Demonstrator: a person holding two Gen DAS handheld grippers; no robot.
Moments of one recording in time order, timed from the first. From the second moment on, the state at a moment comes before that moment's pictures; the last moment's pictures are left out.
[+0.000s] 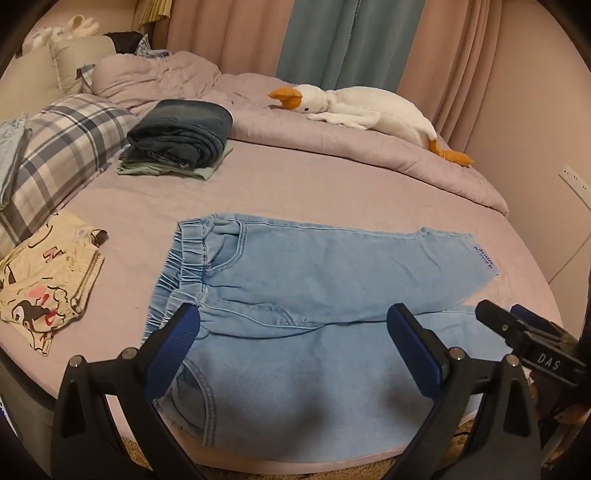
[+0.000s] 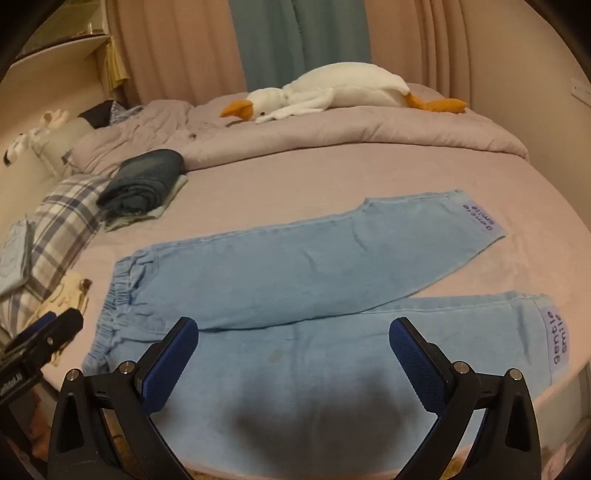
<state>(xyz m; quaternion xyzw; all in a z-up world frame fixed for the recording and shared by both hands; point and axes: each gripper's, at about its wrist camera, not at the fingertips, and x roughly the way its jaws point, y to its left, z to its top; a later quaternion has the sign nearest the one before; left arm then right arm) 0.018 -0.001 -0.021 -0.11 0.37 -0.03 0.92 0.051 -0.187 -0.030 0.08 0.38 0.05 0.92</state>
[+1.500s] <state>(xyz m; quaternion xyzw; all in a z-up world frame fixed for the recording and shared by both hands) 0.047 -0.012 -0.060 -0.10 0.45 -0.04 0.89 0.041 -0.227 -0.058 0.15 0.41 0.01 0.90</state>
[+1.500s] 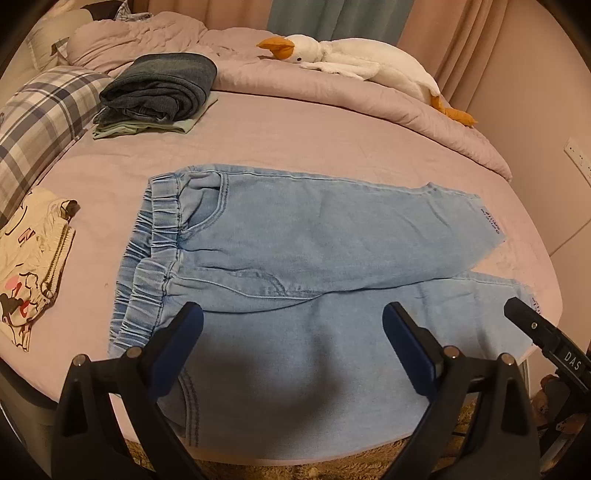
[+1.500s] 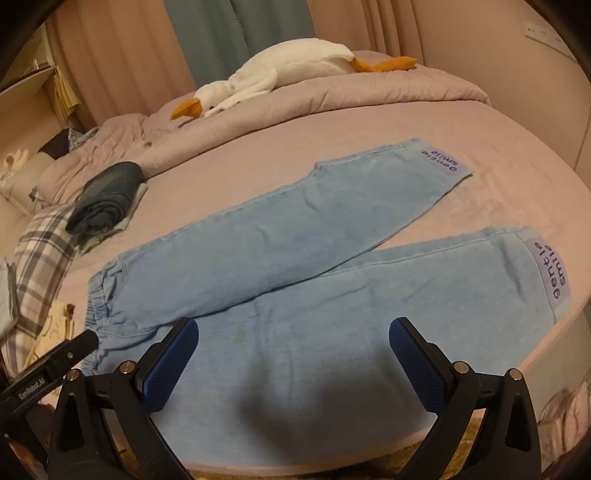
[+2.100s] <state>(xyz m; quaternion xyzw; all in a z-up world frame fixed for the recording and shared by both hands) 0.044 0.001 -0.062 -0.11 0.44 -0.03 0.89 0.038 -0.233 -0.063 0.16 0.42 0.00 0.90</state>
